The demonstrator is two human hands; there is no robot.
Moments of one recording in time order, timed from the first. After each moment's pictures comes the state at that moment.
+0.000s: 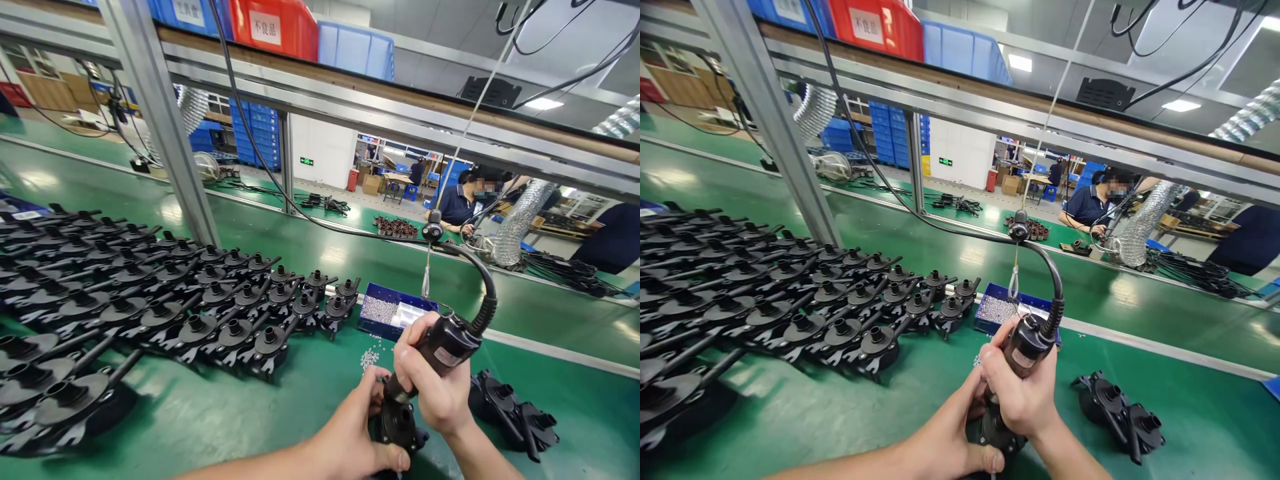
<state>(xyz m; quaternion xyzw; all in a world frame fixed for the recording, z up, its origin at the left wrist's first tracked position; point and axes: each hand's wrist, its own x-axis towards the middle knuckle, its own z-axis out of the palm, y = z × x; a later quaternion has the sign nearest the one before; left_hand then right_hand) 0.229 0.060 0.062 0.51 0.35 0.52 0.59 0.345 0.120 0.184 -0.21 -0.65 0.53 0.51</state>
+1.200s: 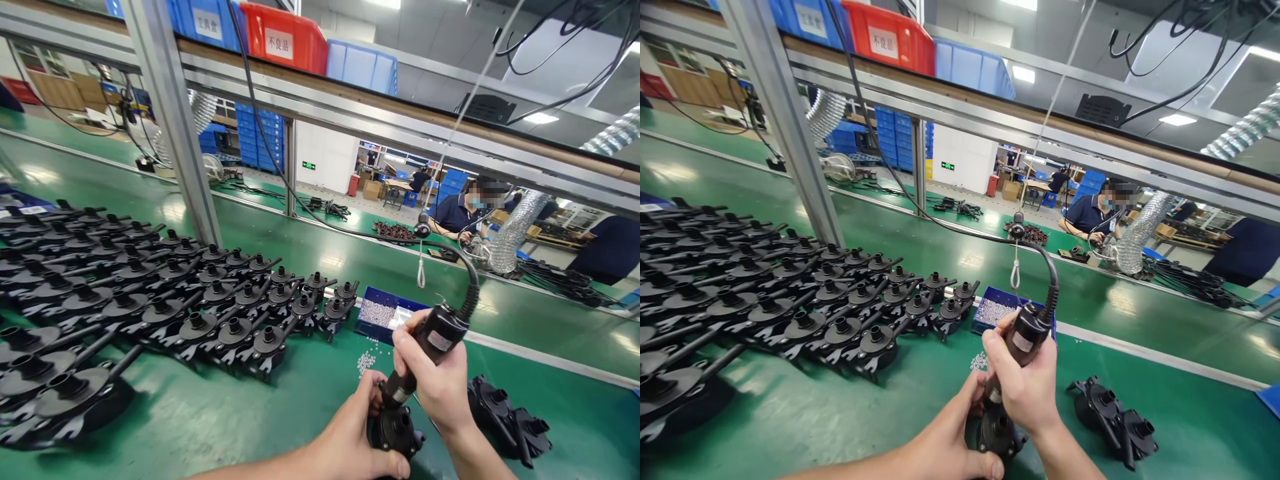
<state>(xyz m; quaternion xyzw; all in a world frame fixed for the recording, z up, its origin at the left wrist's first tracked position) 0.234 0.063 0.039 0.55 0.37 0.52 0.54 0.343 0.124 0.197 -0.25 -0.65 0.50 0.52</state>
